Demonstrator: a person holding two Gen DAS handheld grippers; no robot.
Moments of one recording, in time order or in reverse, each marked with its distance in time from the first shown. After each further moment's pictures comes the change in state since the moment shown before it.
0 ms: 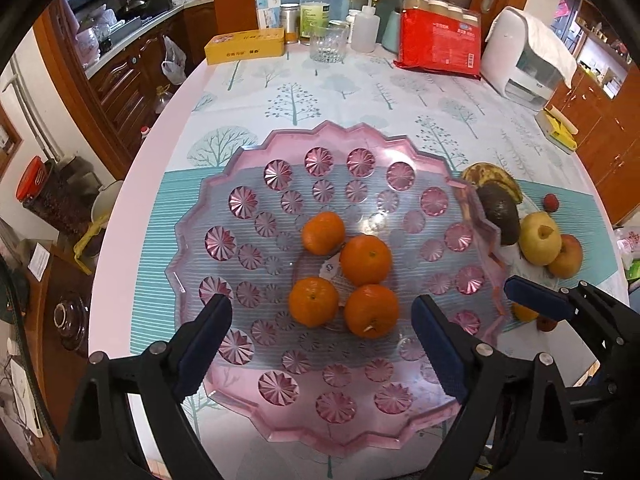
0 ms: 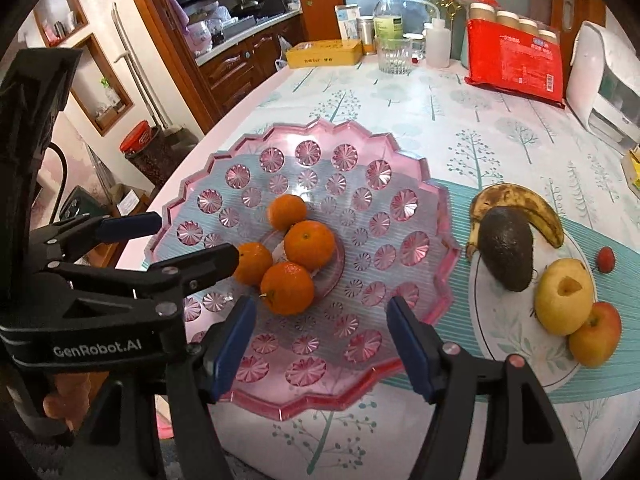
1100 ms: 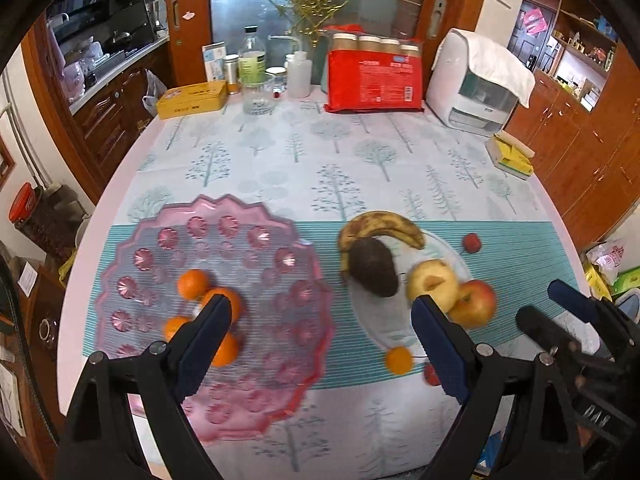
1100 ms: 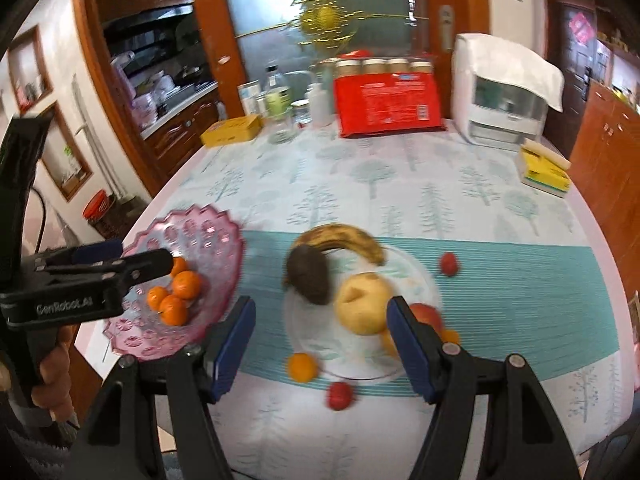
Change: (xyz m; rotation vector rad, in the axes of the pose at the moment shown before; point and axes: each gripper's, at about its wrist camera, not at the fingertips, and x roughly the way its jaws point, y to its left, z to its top) left arm -0.054 -0.156 0.030 0.006 -0.112 -0.043; right arm -0.134 -0.166 -0.028 0.152 -0.192 -0.142
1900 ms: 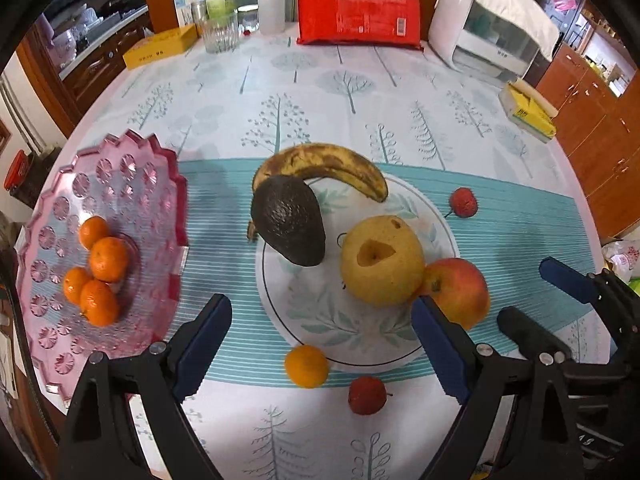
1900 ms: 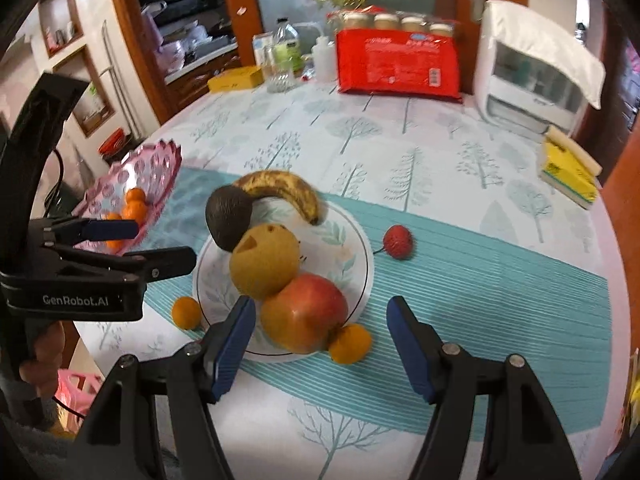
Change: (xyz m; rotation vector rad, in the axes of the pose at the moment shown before) left arm 0.107 -0.102 -0.024 -0.055 0.172 0.057; right arm 0.072 -0.096 -0.016 -0.231 0.141 0.109
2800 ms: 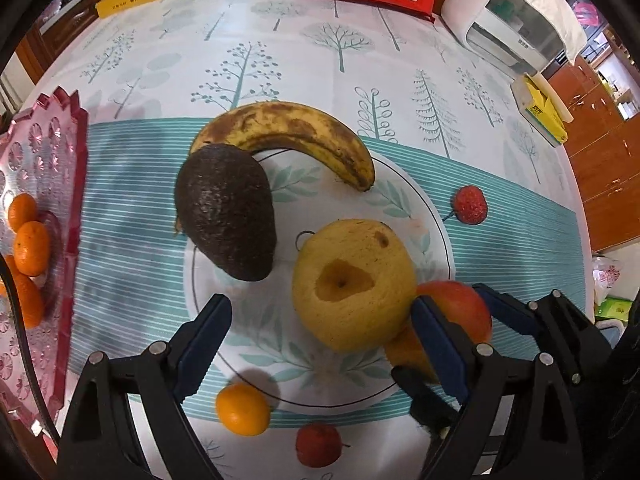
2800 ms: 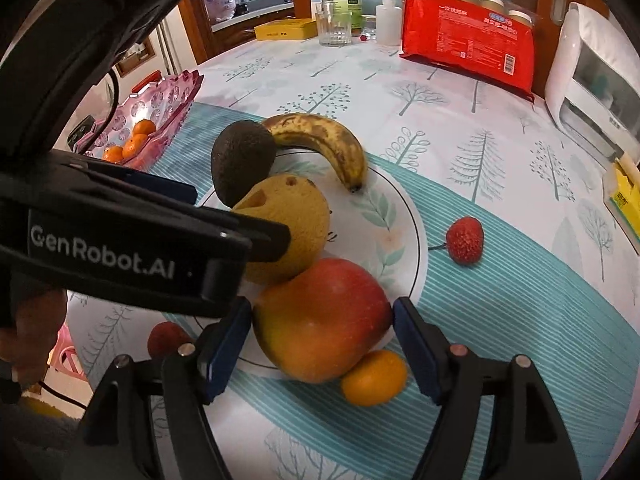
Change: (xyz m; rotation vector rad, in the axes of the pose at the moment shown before) left arm 0.071 -0.017 0.026 -0.099 0.140 -0.103; right arm 0.072 0.012 -0.002 -0.184 0.104 0.090
